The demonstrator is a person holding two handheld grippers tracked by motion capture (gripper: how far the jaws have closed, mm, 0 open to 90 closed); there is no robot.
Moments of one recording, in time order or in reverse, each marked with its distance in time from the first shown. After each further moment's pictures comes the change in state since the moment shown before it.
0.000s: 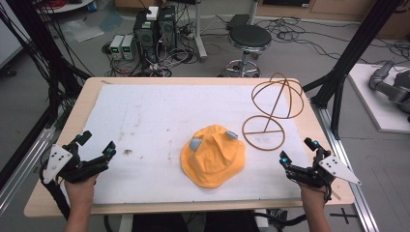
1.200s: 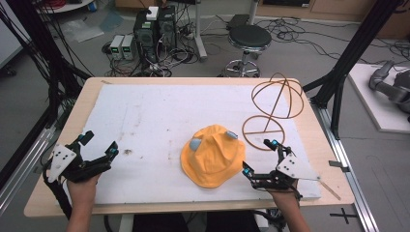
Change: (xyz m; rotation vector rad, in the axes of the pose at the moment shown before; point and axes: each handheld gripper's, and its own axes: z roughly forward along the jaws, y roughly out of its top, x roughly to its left) left arm -0.004 -0.002 0.004 0.018 0.002 0.013; right arm 0.085 0.008 0.042 0.053 0.267 -0.128
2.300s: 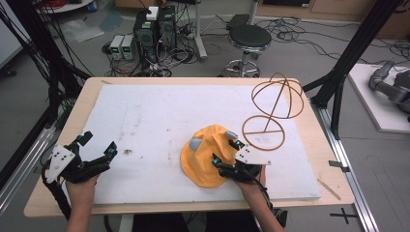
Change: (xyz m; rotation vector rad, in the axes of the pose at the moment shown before) left arm 0.002 -0.001 -0.002 -0.002 0.006 -0.003; right arm 0.043 -0.011 0.079 0.246 -0.042 0.043
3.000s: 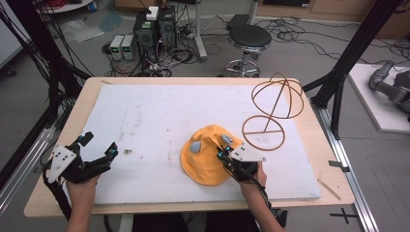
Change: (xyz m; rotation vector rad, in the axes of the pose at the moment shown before) left arm 0.000 -0.002 0.000 0.010 -0.002 0.002; right arm 0.003 0.007 0.003 0.083 -0.011 -0.017
